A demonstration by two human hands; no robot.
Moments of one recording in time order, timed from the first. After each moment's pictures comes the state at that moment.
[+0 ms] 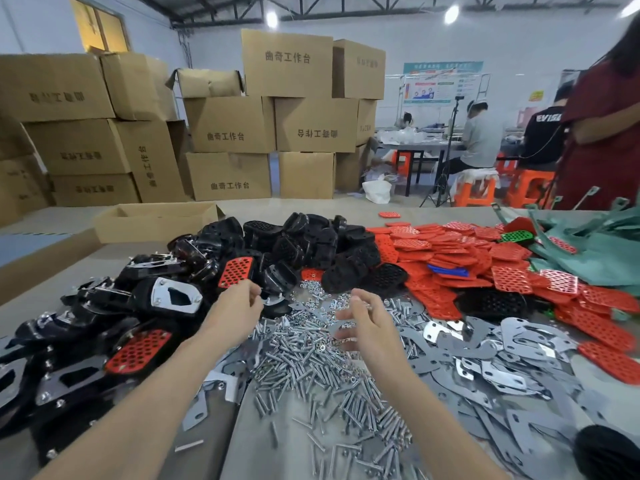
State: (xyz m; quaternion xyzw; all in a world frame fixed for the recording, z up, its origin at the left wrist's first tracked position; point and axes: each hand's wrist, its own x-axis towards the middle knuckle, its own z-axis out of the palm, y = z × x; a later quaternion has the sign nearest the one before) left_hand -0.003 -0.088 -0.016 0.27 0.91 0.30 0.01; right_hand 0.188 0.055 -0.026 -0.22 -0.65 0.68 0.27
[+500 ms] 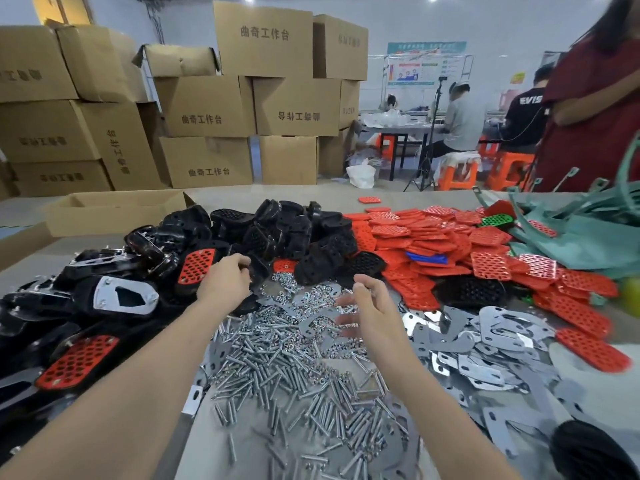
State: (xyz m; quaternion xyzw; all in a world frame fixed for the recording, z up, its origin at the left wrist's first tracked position) left_hand -0.024 -0.015 -0.012 0.24 0.93 0.28 -0.03; right_hand 0.200 0.104 -0.030 -0.24 -0.62 0.68 0.30
